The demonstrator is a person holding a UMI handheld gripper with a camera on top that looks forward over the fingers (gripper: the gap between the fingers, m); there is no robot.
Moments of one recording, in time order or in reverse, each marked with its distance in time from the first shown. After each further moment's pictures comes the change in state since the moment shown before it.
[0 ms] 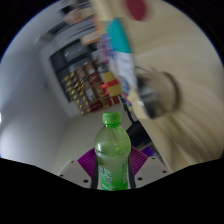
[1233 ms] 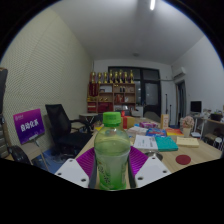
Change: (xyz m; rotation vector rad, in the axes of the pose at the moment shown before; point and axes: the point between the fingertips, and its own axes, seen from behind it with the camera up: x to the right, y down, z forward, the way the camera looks) arm 0.039 0.000 -0.003 0.283 0.412 -1.860
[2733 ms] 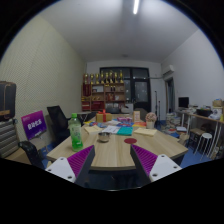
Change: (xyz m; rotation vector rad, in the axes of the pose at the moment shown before) arm 0.172 -0.013 -0.345 -0.038 0.043 0.040
